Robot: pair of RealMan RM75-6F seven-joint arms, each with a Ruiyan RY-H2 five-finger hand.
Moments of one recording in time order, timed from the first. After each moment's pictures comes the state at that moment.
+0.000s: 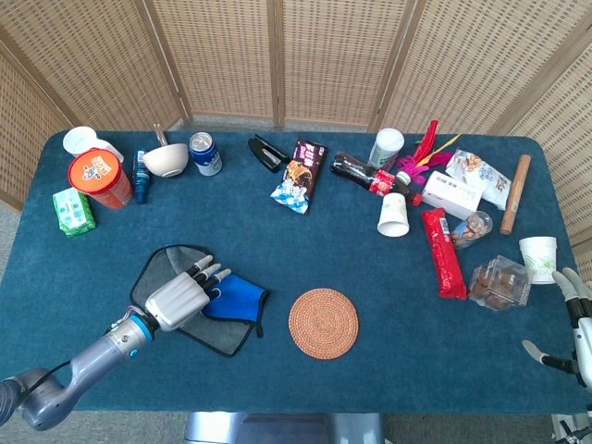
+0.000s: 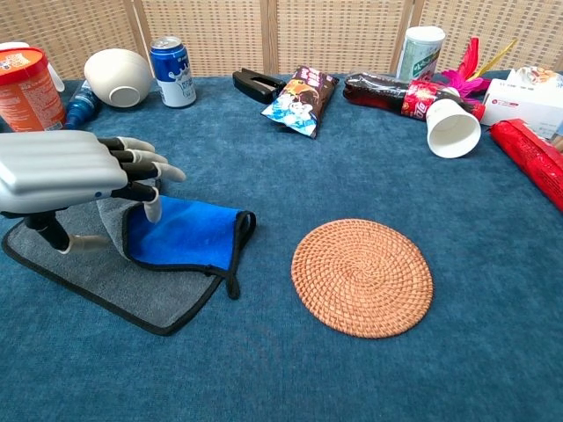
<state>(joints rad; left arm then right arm) -0.78 -1.27 0.17 -1.67 1.42 0.96 0.53 -0.01 -0.96 0.07 -1.76 -1.45 1.50 0.17</state>
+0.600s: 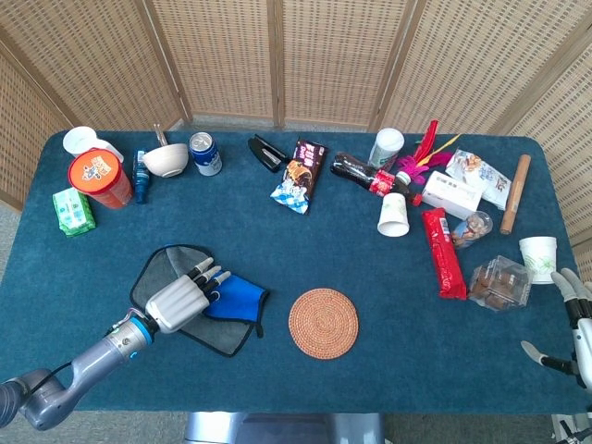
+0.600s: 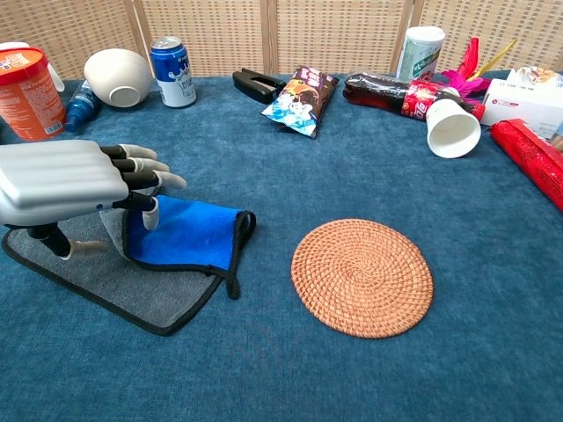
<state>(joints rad) -0.74 -1.32 0.15 -1.59 1.49 0.96 0.56 -0.01 -0.95 0.07 -1.76 -1.45 1.50 0.19</state>
